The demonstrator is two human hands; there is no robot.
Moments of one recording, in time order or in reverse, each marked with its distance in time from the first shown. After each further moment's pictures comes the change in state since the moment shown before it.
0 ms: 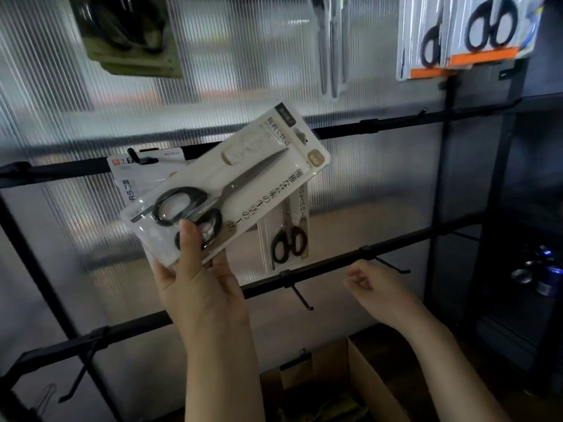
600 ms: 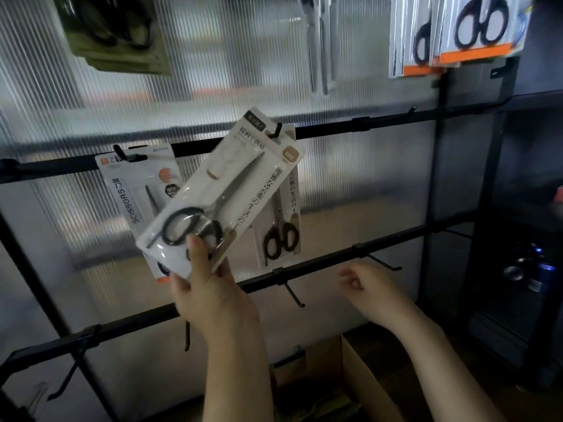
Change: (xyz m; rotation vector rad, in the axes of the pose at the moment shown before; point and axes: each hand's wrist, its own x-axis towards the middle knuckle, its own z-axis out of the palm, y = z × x) left_hand 0.002 -0.035 -0.015 0.073 0.159 0.007; right_hand 0.000 0.008 0.003 0.020 0.000 -0.013
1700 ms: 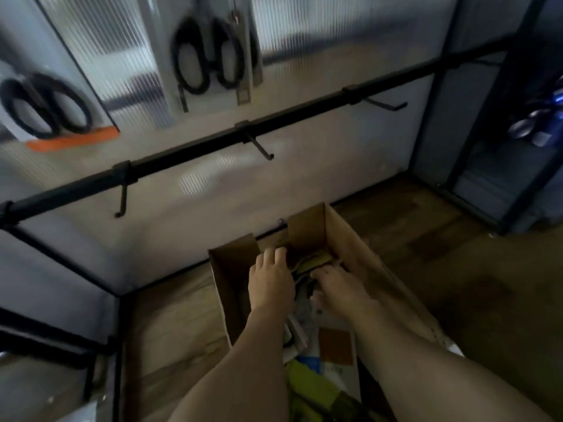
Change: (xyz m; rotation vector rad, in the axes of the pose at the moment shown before) left_hand -0.031 -0.139 -0.245 2.174 -1.136 0.068; right_hand -0.102 0.116 0.192 -0.359 -0.581 0.123
